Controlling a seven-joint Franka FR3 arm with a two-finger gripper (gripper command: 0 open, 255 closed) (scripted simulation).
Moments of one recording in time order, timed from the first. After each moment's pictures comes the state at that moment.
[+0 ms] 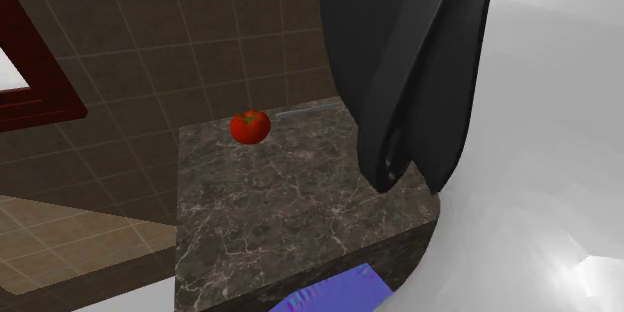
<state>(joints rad) -0.68 -0.11 -0.61 -2.14 -0.63 2.44 -0.69</state>
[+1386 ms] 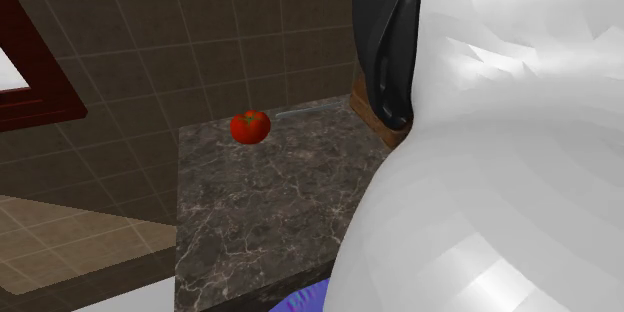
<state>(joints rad) -0.73 0.05 -0.70 -2.19 -0.58 2.70 -0.76</state>
